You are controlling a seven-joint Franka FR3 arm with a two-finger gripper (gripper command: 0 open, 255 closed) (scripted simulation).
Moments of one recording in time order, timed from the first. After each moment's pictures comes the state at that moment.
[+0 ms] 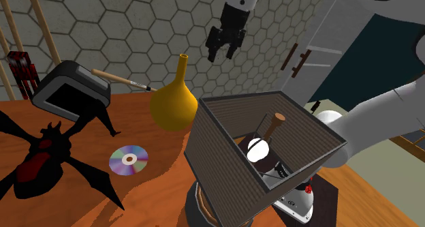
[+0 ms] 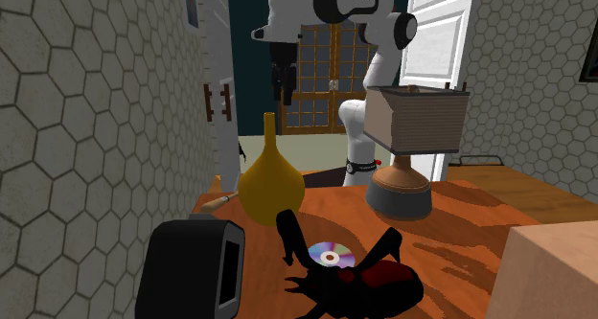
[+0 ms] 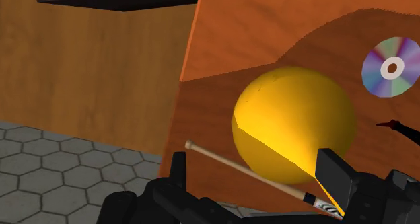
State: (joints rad) arm 0.05 -0.45 0.20 -2.15 0.03 1.74 0.32
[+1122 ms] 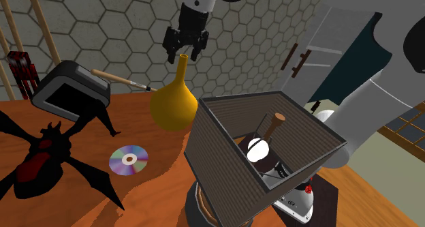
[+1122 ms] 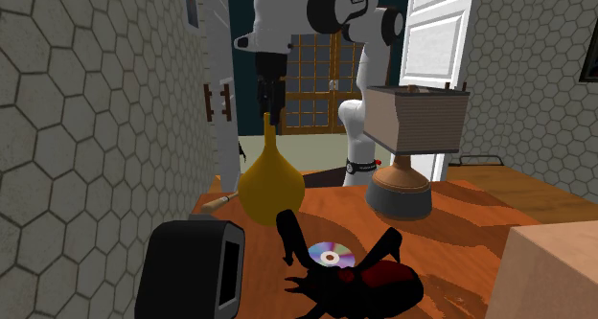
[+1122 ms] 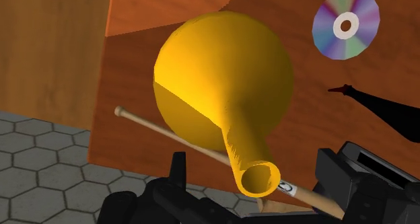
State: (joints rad) arm 0.08 -0.16 0.31 -1.97 0.01 1.88 0.46
